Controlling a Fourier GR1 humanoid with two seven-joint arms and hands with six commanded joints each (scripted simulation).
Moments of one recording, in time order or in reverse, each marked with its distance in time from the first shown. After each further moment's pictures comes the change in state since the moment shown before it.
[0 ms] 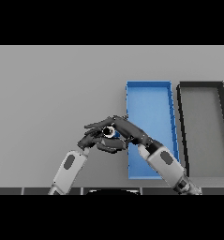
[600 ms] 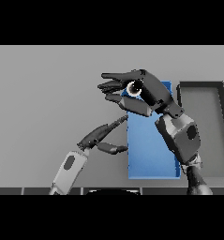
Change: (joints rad) left arm 0.010 -0.002 -0.009 -0.015 0.000 -0.006 0.037; right arm -0.460 -0.088 -0.380 0.061 -0.261 -0.128 0.184
